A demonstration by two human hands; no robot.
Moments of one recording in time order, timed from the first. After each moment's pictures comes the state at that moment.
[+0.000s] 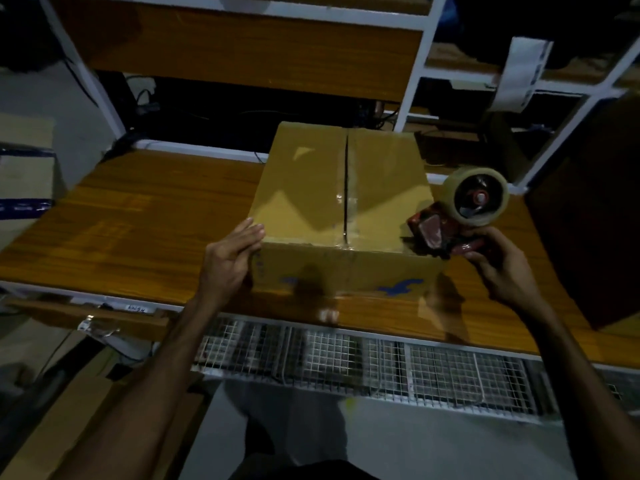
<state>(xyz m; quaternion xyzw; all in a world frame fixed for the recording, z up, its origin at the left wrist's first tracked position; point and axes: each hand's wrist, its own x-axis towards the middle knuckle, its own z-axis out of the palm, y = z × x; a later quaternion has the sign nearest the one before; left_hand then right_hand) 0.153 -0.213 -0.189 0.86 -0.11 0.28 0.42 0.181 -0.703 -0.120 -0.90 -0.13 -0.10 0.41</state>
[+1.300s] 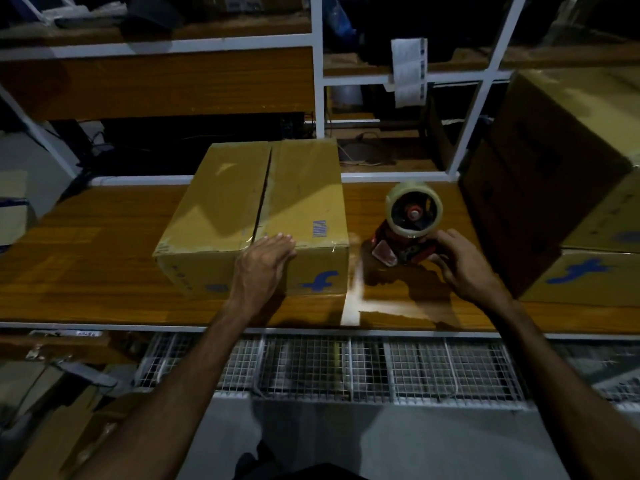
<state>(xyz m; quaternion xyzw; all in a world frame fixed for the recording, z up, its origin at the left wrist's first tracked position) 0.171 -0.441 -0.178 0.92 -0.18 0.30 0.18 0.183 -0.860 -0.161 -0.93 -0.20 -0.11 0.29</state>
